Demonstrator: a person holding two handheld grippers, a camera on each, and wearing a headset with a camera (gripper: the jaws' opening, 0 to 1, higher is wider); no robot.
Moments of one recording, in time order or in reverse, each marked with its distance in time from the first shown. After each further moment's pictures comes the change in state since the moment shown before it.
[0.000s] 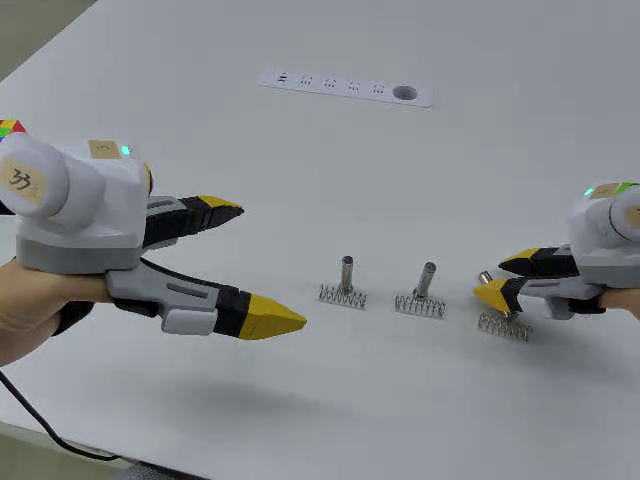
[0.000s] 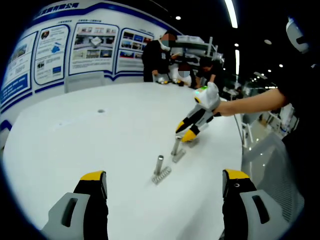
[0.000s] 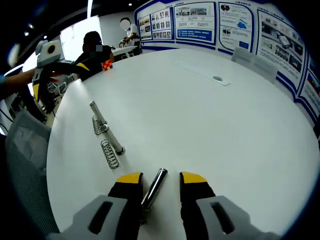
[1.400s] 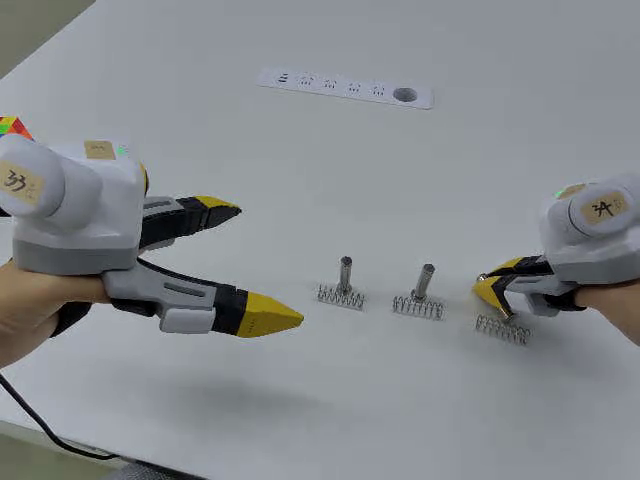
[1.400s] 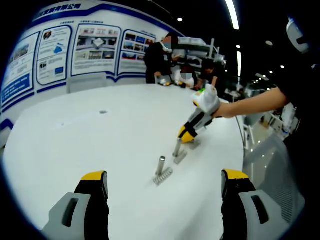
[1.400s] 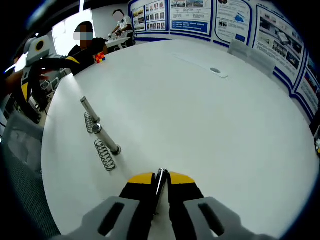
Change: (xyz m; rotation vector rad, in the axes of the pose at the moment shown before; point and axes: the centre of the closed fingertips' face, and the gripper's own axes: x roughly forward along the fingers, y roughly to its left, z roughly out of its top) left arm -0.002 0.002 0.002 -0.005 -0.021 0.021; right arm 0.007 0.002 -0.004 0.013 0.081 -0.055
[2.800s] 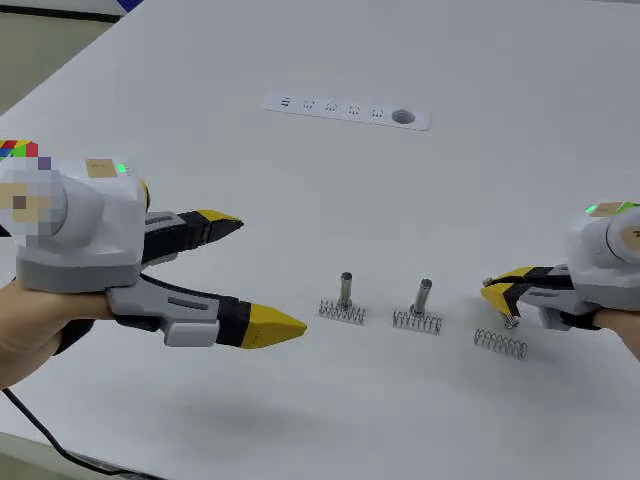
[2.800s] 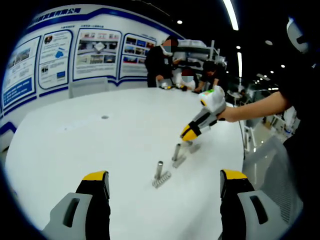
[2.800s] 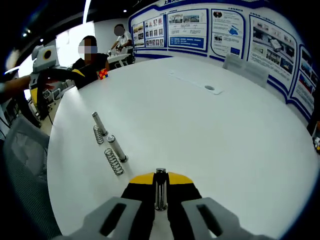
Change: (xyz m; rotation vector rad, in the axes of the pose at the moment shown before) left arm -0.007 -0.008 0.011 0.016 -0.025 0.023; right arm -0.029 -0.002 0.013 0.005 -0.159 -0.012
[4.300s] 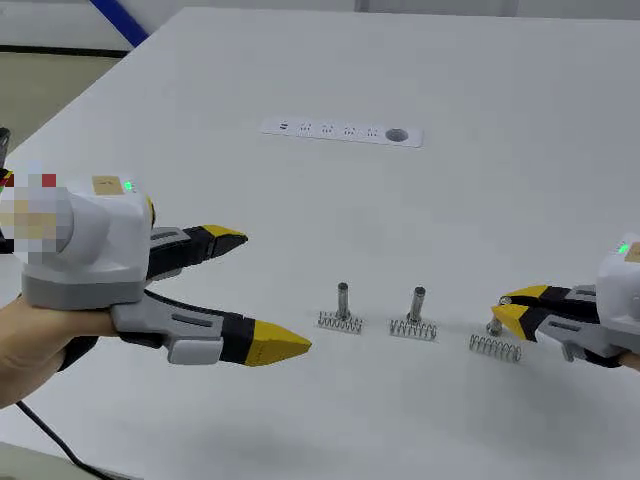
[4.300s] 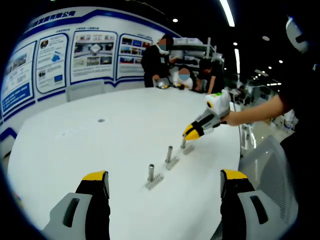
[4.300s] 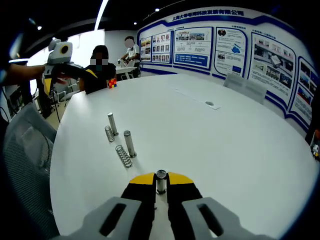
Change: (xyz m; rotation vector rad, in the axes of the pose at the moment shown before) left arm -0.005 -0.020 0.010 0.032 0.012 -0.005; right arm -0.025 0.009 -0.004 -0.065 -0.150 -0.003
